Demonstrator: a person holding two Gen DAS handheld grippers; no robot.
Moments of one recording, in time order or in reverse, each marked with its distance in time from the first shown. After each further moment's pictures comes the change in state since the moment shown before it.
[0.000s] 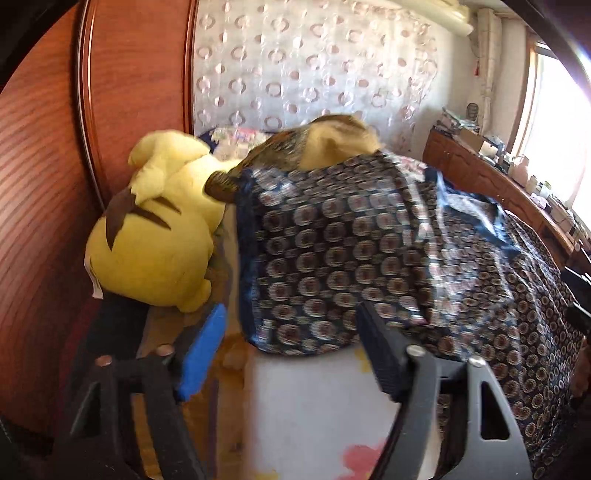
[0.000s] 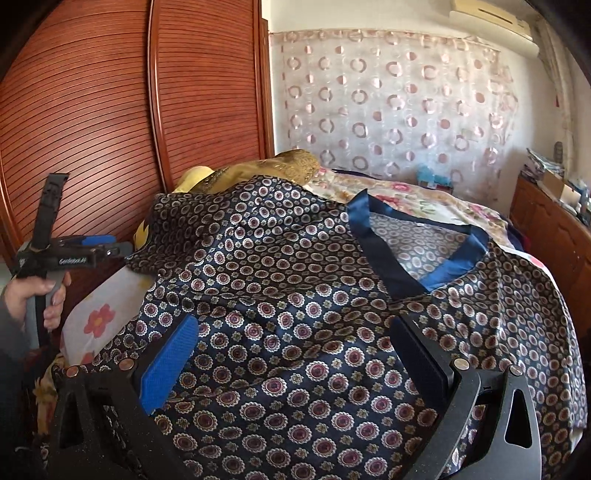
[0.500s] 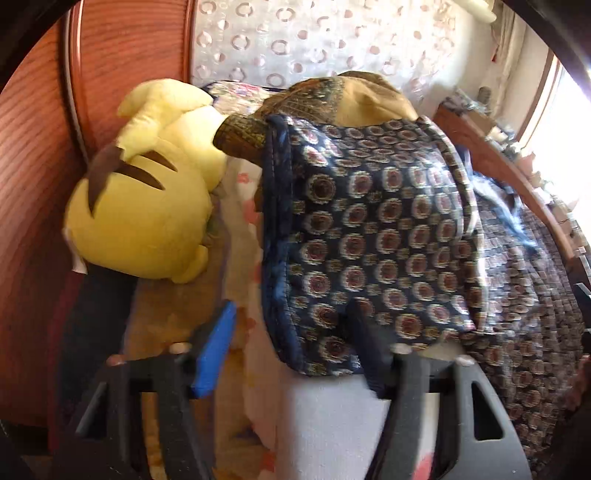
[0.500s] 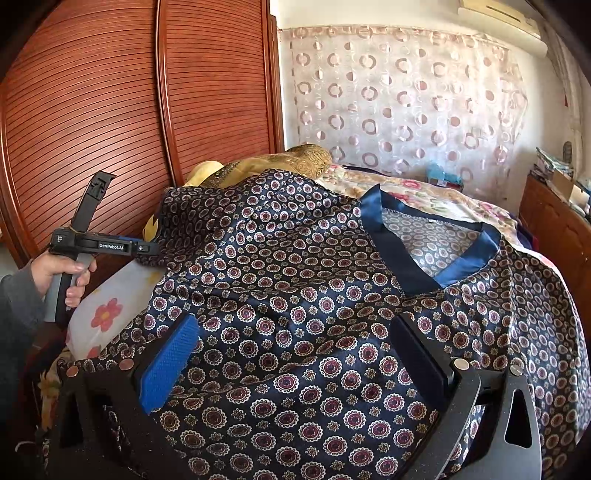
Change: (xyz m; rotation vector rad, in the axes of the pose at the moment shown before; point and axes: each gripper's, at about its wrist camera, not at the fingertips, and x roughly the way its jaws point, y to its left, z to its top) left arm 0.038 0.020 0.007 -0.053 0.163 -0.098; right arm 0.008 0.004 0.000 -0.013 0.004 0.023
